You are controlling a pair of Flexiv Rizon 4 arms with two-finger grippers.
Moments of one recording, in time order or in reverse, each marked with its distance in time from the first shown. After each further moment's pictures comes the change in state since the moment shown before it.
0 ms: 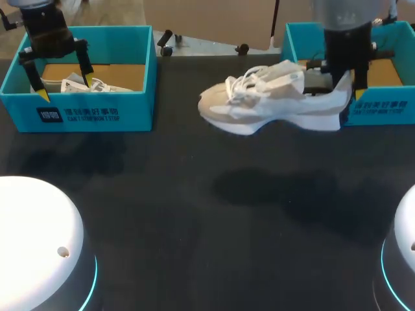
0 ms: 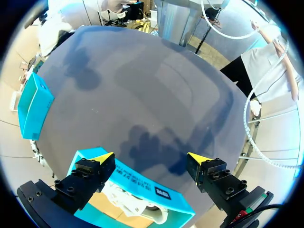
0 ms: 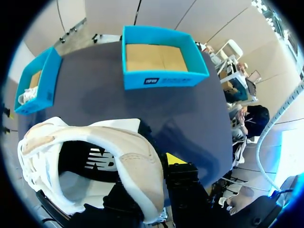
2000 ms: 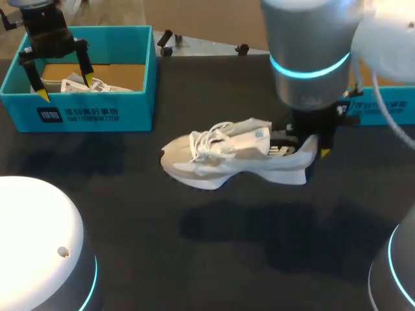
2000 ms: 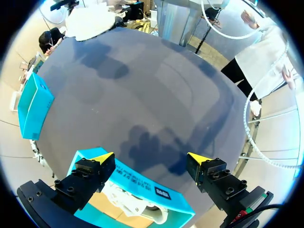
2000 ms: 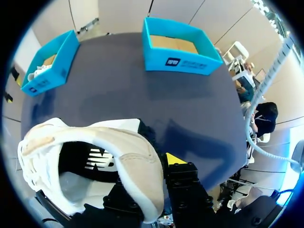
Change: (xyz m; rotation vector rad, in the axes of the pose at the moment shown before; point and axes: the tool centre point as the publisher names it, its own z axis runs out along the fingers) left arm 0.000 0.000 0.000 0.000 0.000 0.000; right arm 0.066 -0.098 0.028 -0.055 0.065 -0.018
